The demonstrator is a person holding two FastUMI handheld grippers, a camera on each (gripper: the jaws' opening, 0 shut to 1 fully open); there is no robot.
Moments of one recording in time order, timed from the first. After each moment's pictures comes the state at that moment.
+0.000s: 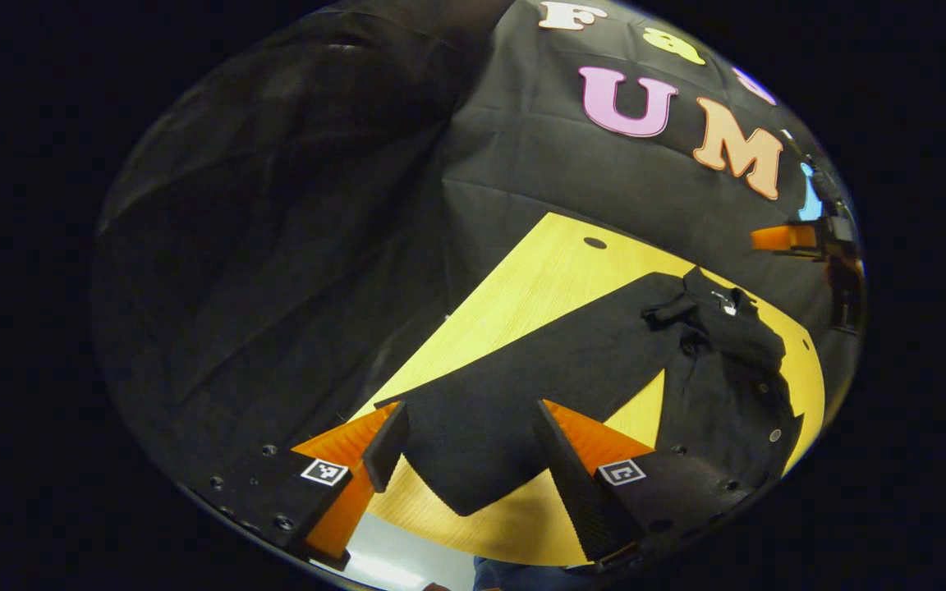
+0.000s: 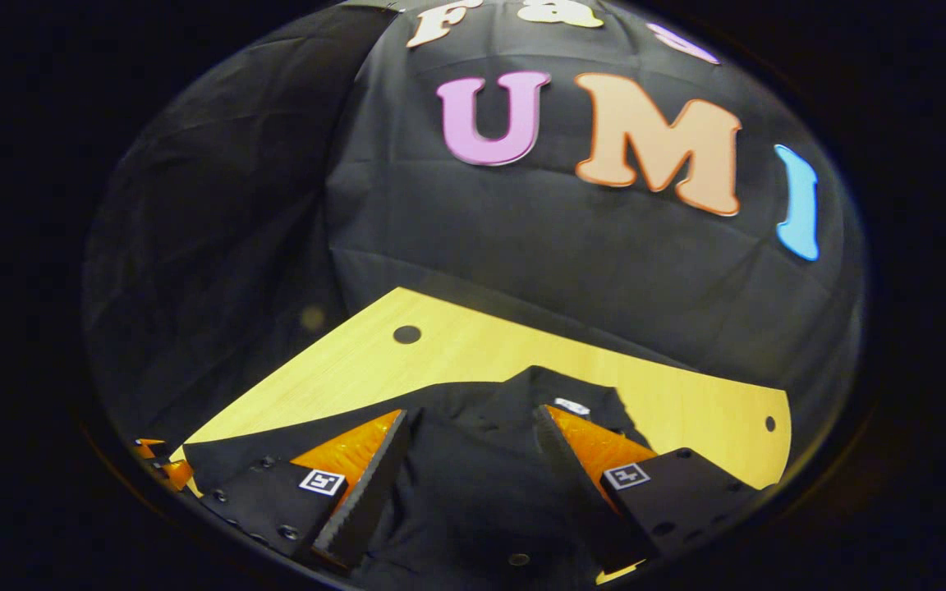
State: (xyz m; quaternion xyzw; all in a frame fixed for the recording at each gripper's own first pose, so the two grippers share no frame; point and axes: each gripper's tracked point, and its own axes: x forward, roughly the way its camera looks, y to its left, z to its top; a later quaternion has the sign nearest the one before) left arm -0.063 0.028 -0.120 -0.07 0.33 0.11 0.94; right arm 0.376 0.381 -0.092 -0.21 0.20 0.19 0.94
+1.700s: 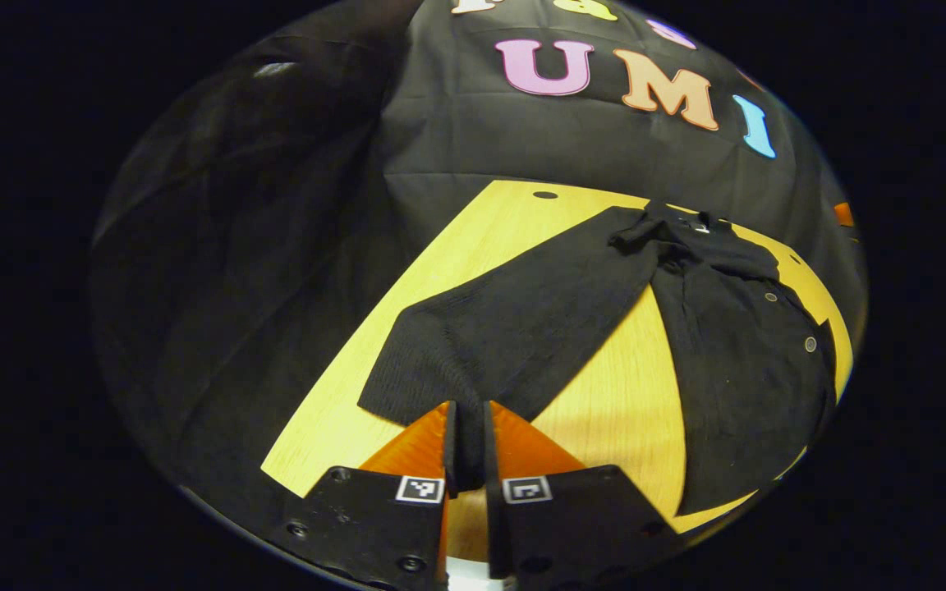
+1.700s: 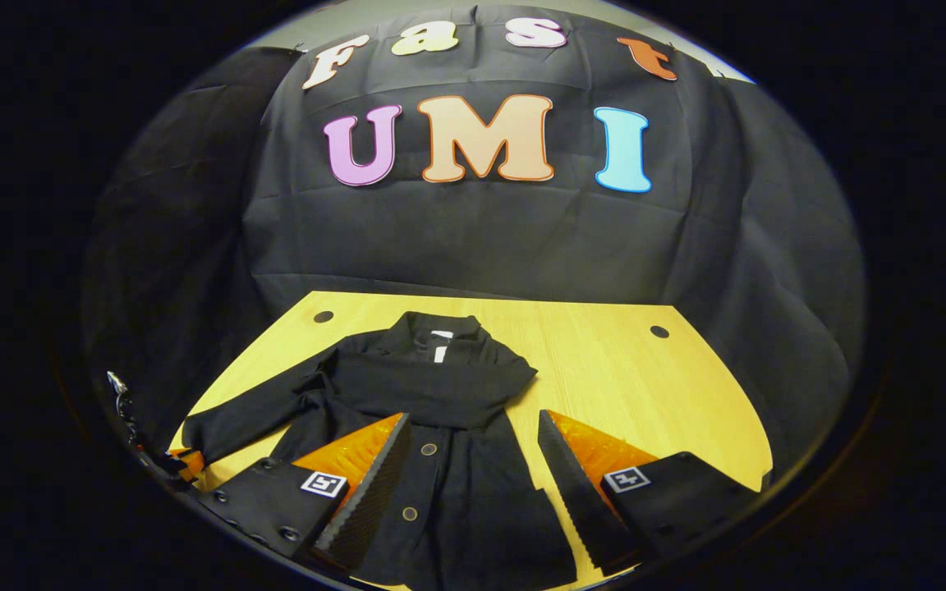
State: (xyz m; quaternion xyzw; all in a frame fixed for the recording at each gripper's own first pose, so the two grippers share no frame) left arm -0.055 -0.012 -0.122 0.03 0.34 0.02 0.94; right arm 0.233 0.205 -0.117 -0.12 0.19 0.06 0.97
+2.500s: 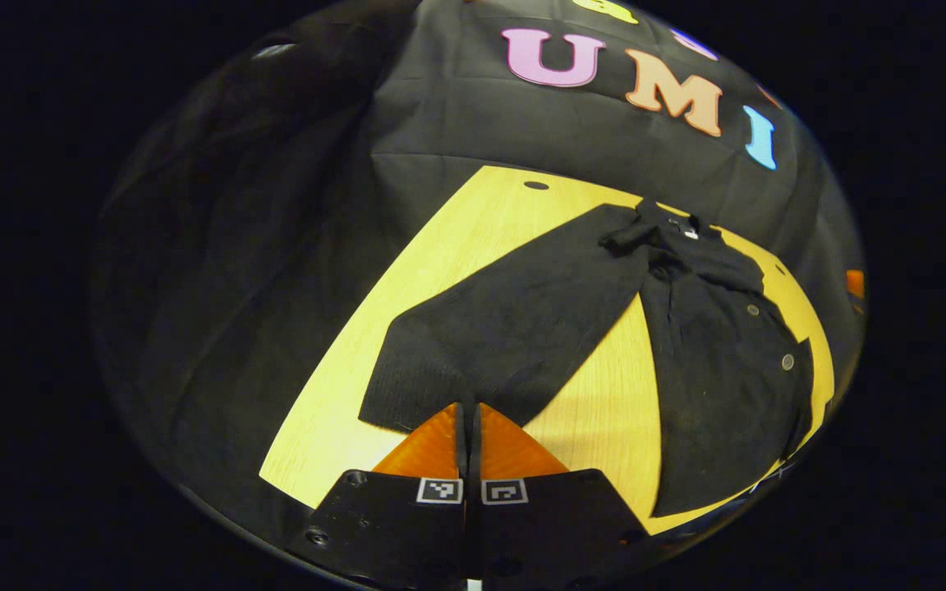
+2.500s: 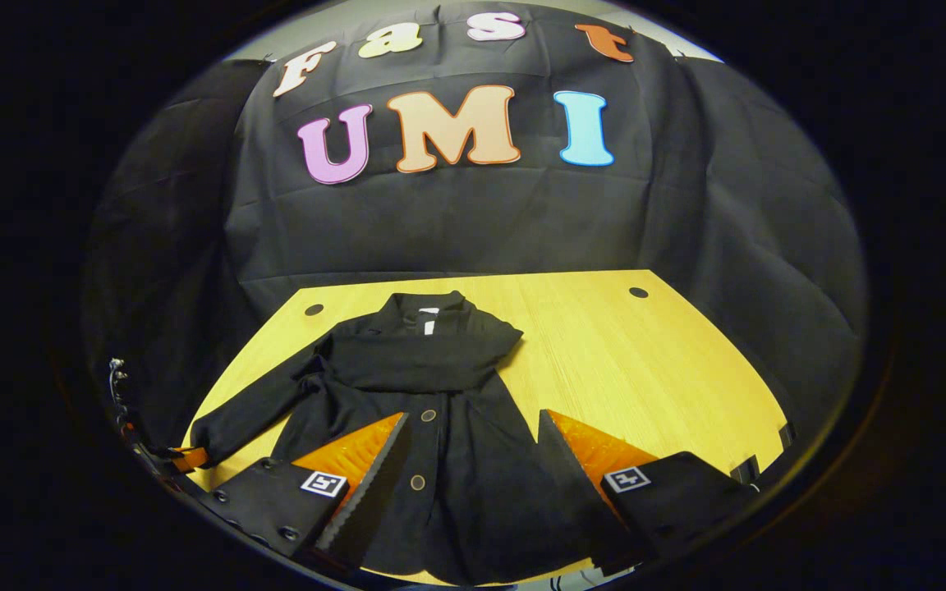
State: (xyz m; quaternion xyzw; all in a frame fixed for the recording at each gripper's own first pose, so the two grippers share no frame) left arm -0.044 -0.008 -0.103 -0.04 0.37 0.00 0.93; right arm 0.191 0.179 -0.150 -0.07 0.20 0.01 0.98
